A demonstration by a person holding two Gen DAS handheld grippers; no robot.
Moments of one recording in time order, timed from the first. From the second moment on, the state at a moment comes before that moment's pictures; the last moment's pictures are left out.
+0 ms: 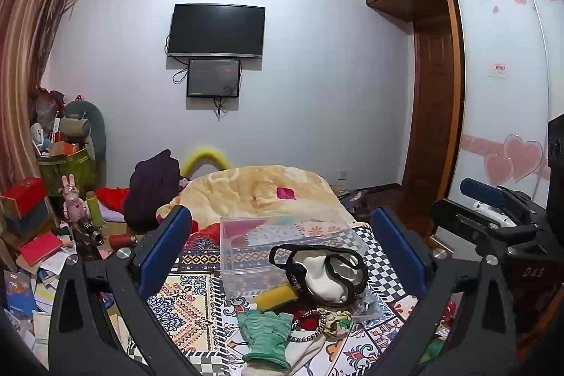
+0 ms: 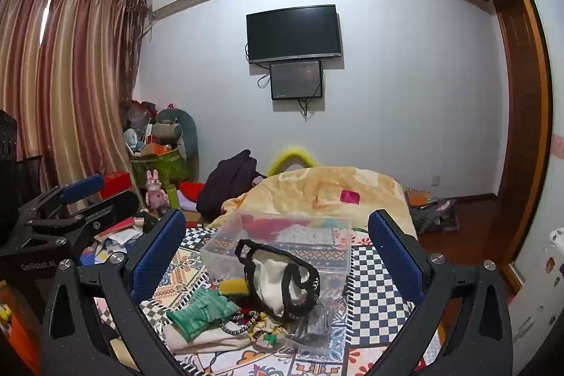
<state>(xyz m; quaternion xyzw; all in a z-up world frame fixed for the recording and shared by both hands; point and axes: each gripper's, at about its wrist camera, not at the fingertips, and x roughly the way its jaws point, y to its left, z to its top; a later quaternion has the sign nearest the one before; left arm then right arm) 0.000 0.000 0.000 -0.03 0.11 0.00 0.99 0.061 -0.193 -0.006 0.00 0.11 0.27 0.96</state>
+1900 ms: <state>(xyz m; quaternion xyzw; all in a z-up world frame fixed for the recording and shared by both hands) -0.002 -0.004 -0.002 -0.03 0.10 0.00 0.99 0.061 -0.196 0.008 0.01 0.10 0.28 0.96</state>
